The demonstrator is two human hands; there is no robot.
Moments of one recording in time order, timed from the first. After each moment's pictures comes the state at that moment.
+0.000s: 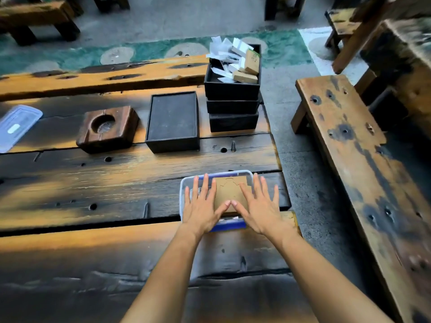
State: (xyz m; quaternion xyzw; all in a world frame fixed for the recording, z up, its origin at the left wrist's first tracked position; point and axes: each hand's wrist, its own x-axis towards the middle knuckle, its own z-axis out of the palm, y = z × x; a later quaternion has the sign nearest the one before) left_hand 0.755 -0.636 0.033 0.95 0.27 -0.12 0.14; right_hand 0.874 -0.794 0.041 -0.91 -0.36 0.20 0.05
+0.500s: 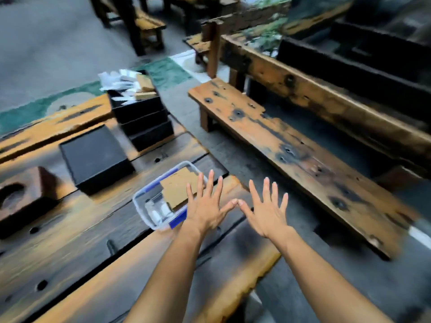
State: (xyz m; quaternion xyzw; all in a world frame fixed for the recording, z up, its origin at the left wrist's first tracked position) left_hand 0.723 -0.738 0.081 0.99 -0.05 -0.10 0.12; right_hand 0.709 -0.931 0.093 -0.99 0.01 0.14 0.10
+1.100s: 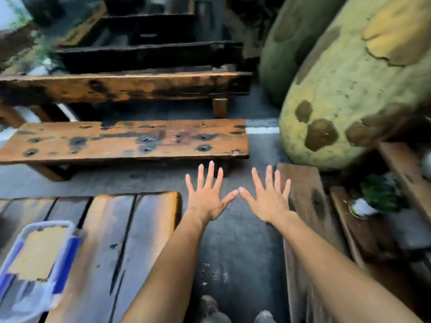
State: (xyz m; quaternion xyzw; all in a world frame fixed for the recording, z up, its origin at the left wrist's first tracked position) left_hand 0.545 -1.022 0.105 0.86 -0.48 -0.14 0.02; right_hand 0.387 -1.140 0.116 -0.88 0.44 0.08 0.14
